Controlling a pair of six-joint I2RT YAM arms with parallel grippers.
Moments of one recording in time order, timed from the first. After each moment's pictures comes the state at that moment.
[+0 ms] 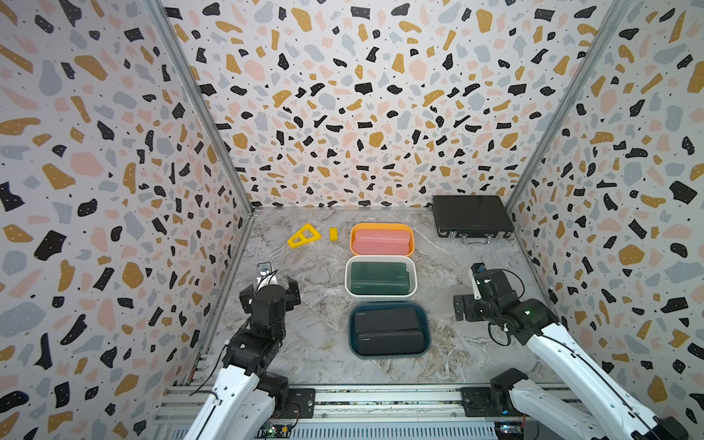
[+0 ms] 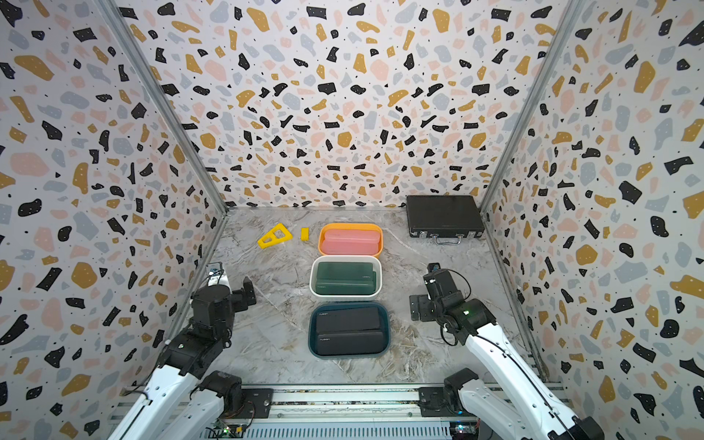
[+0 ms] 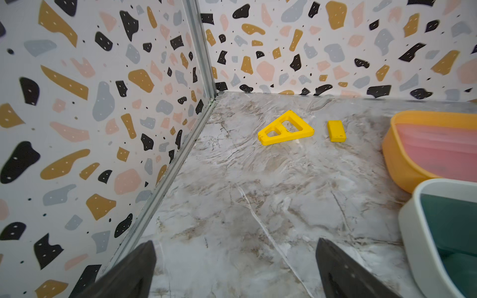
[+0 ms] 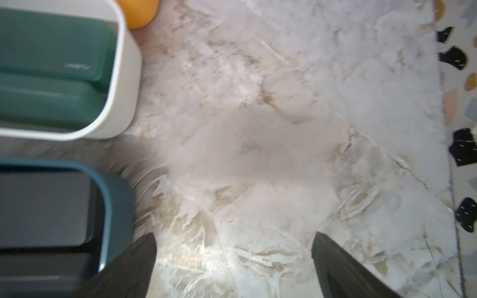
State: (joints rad) left arm -0.25 0.61 0.44 -0.30 -0.56 -0.15; right arm 0.38 0.88 0.77 -0.85 0.20 0.26
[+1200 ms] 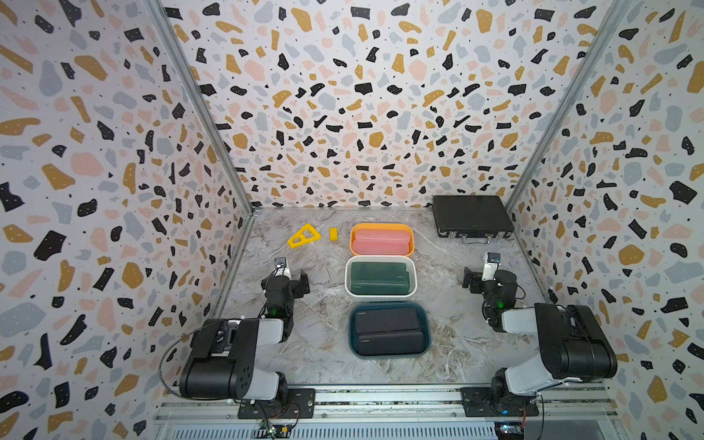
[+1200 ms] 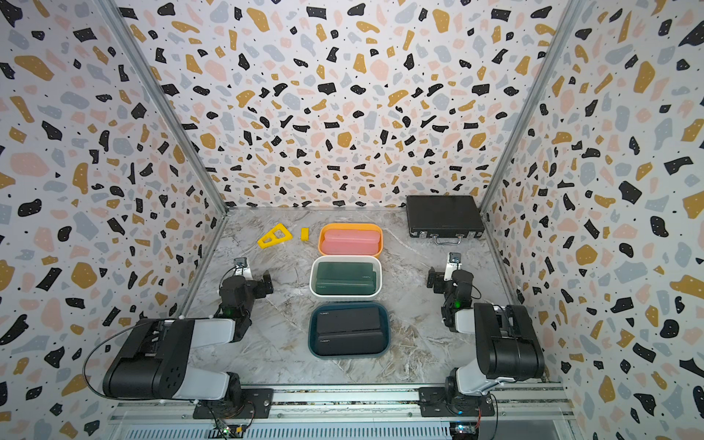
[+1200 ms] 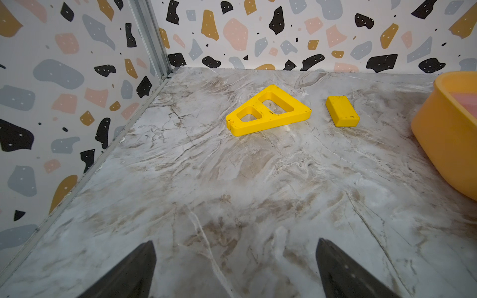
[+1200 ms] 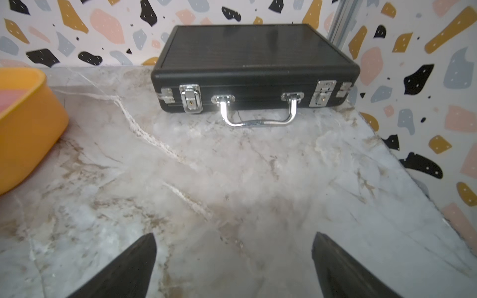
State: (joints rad) left arm -0.04 1.43 0.30 0.75 -0.19 -0.03; right arm -0.04 1.52 0.36 0.77 0.02 -0.01
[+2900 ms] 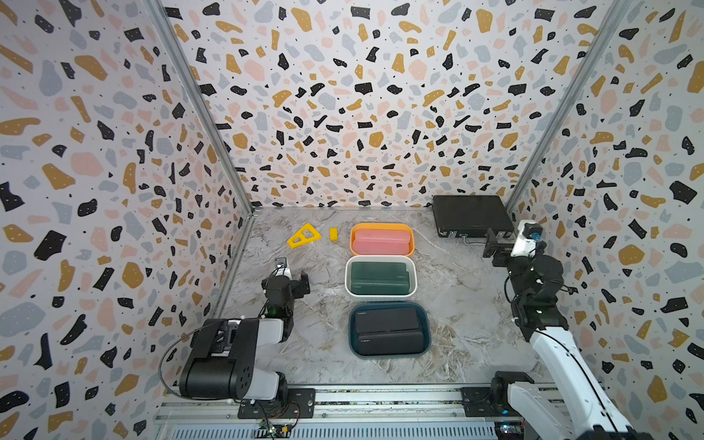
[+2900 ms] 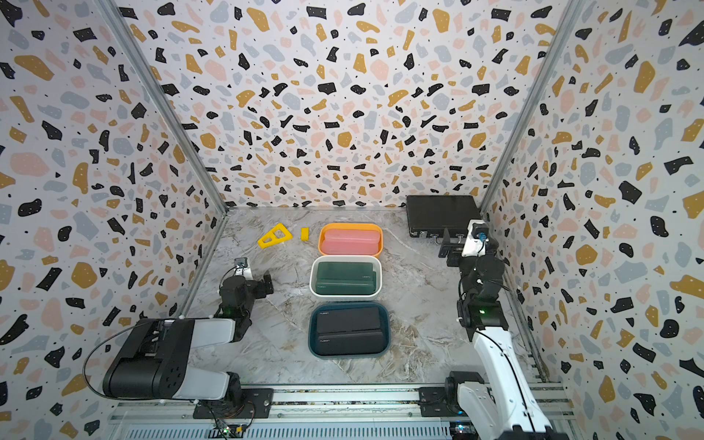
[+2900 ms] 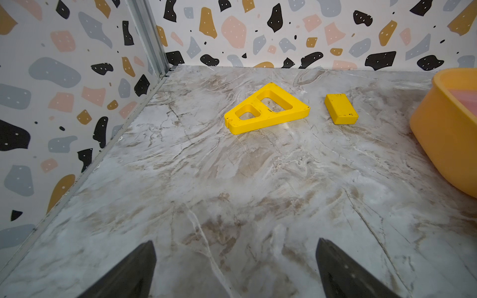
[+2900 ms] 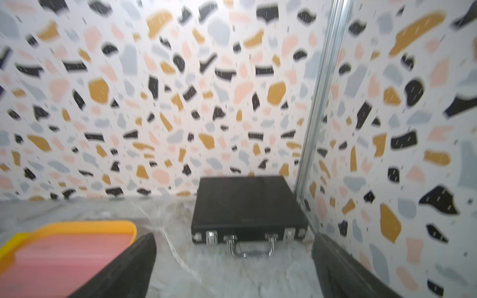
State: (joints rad) left arm -0.04 1.43 0.30 0.75 -0.19 -0.03; right arm -0.01 0.97 0.55 0.29 0.04 -0.02
